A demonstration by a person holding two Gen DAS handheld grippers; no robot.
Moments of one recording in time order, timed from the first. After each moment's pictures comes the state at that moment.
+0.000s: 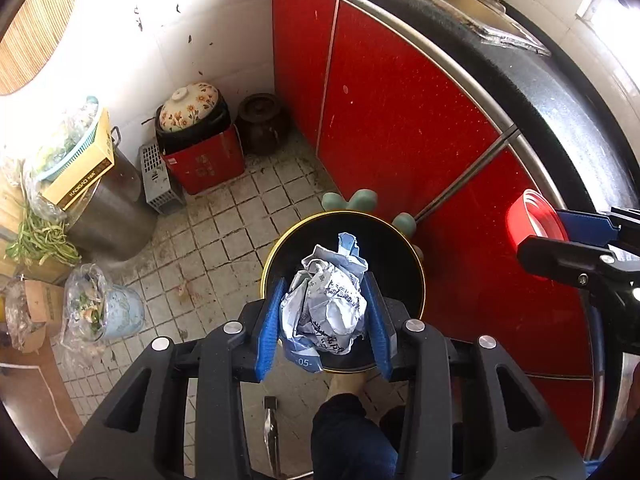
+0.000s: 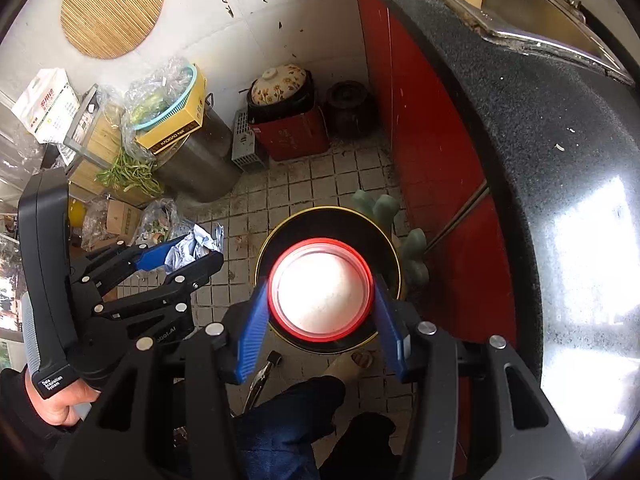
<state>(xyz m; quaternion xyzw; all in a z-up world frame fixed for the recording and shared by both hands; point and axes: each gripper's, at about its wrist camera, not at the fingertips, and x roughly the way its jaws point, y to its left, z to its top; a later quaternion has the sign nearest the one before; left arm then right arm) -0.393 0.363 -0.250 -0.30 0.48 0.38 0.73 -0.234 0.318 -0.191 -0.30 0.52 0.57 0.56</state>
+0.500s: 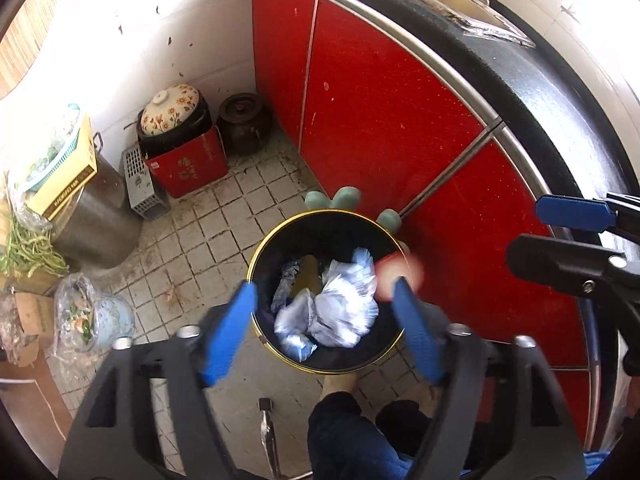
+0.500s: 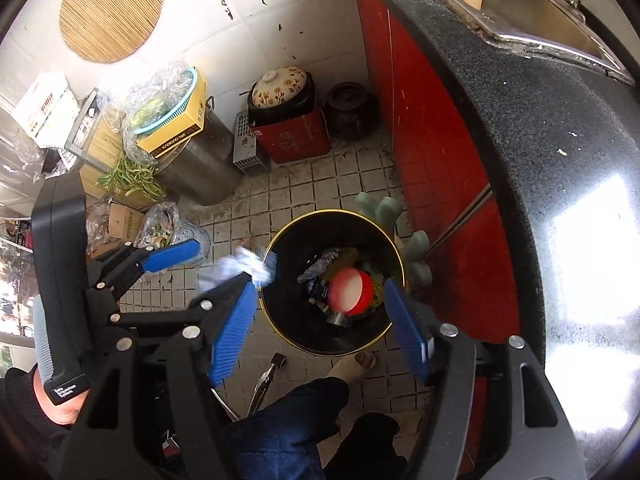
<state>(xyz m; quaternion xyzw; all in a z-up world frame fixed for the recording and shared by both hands) -0.384 0.362 -0.252 -0.30 0.48 0.35 0.75 -0.234 0.317 -0.183 -0.29 0.52 0.57 0.56</state>
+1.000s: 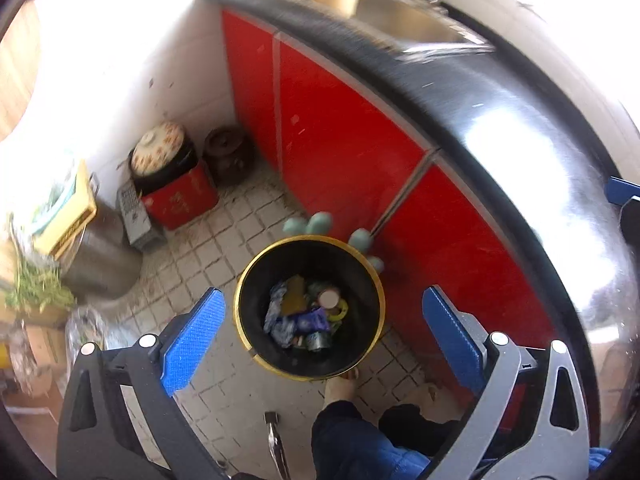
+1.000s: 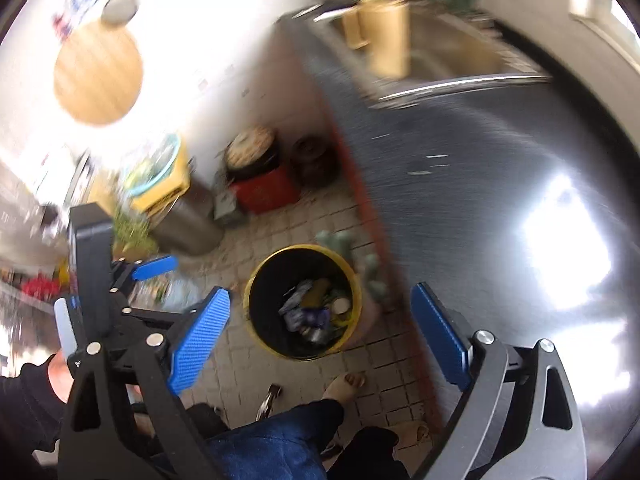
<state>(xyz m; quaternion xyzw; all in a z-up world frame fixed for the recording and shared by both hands) -0.345 0.333 -0.188 -0.25 0.47 0.33 0.78 -0.169 0.226 -0.089 -0.21 0.49 0.53 0.65</state>
